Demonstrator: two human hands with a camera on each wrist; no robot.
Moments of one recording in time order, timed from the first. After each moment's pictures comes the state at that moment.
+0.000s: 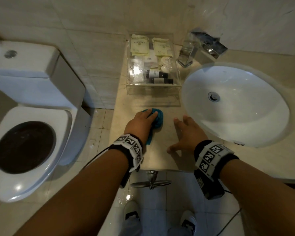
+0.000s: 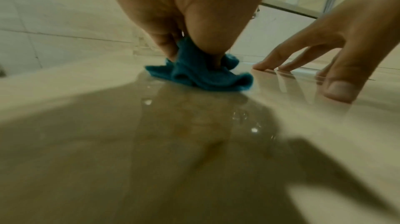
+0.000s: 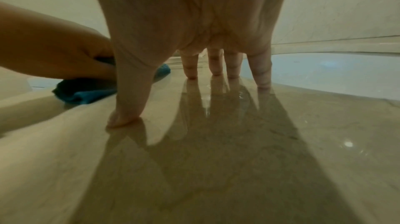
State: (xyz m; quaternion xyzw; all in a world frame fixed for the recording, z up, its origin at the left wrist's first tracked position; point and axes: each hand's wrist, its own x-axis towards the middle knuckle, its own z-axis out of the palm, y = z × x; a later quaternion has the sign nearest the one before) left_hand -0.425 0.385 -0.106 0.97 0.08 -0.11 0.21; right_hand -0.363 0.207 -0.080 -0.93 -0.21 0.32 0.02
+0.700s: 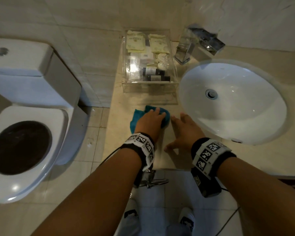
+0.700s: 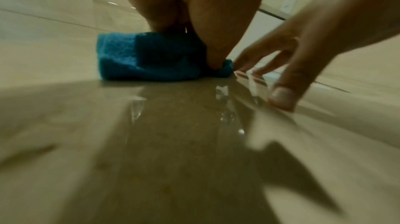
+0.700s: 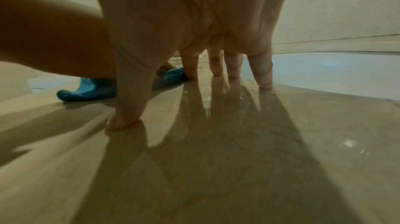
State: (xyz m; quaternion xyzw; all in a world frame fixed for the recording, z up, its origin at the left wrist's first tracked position) left_hand -0.402 0.349 -0.089 0.97 0.07 -0.17 0.16; right_hand -0.360 0.207 -0.086 -0.93 -0.21 0.31 0.03
